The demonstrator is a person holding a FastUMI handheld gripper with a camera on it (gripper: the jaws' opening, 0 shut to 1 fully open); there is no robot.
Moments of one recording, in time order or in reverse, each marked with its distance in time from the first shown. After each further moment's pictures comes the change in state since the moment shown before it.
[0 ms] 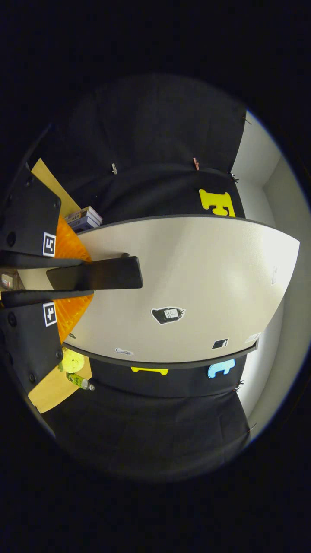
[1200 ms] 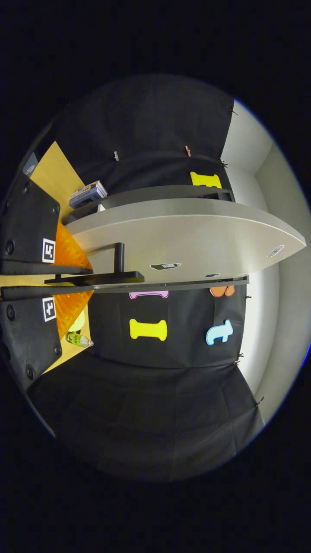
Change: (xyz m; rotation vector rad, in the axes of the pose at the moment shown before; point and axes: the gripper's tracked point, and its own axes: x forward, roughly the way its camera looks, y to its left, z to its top) arm -0.062 -0.168 0.007 0.005 -0.044 -0.063
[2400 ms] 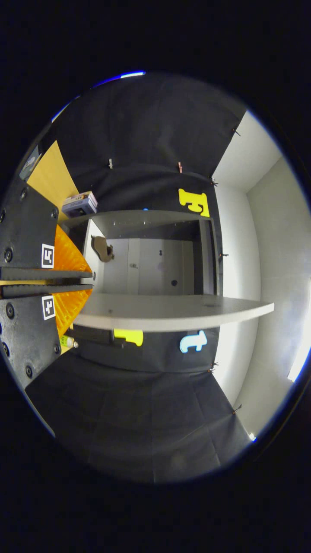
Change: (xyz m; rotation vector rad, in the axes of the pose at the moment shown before) arm -0.054 0.072 0.009 -0.066 -0.127 0.085
